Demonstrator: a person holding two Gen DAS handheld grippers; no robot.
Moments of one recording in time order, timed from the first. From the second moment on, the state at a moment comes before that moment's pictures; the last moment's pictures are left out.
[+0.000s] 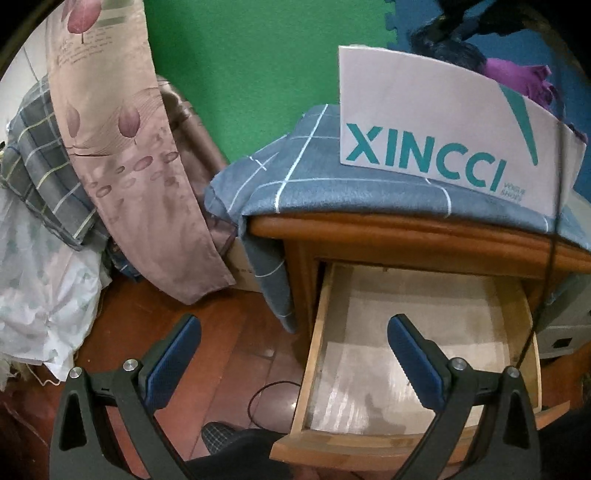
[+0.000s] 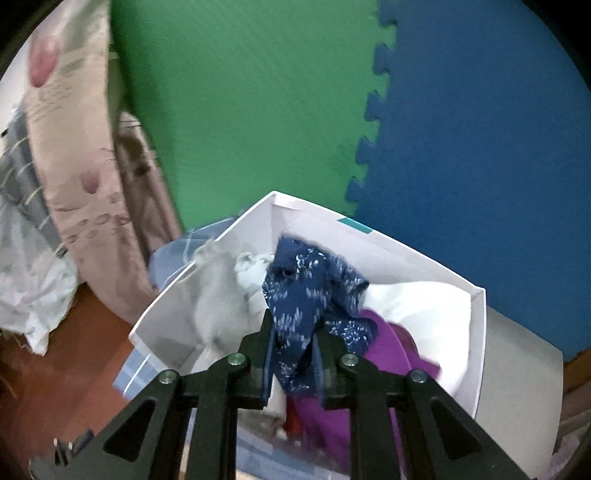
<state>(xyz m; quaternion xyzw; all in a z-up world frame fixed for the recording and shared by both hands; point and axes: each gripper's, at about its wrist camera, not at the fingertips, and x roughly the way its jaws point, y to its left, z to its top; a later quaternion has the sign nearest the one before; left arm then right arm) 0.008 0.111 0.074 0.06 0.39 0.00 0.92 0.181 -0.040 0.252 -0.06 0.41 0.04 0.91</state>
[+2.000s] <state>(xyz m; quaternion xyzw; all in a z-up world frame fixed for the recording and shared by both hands) -0.044 0.091 0.029 0.06 0.43 -0.02 0.90 -0.169 -0.074 0.052 0.00 0.34 -0.01 0.94</state>
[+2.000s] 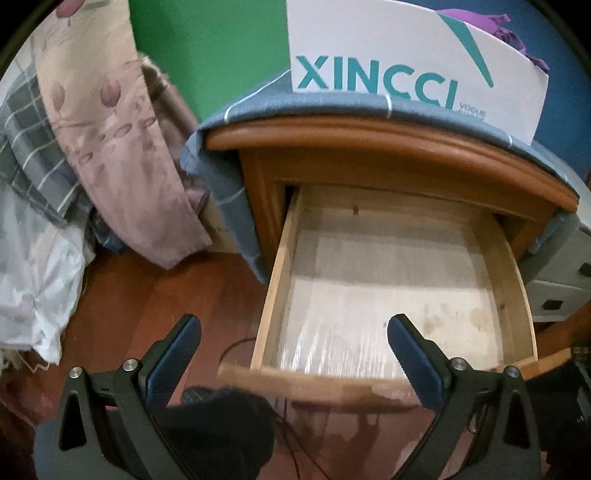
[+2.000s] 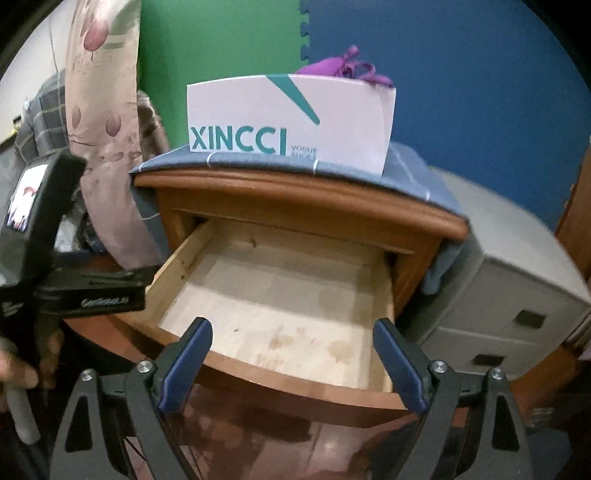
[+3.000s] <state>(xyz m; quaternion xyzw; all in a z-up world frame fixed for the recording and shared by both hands) -0.066 0.038 0.008 0.13 0.44 -0.09 0.88 -0.139 -0.104 -0.001 0.04 0.40 -0.09 0.91</state>
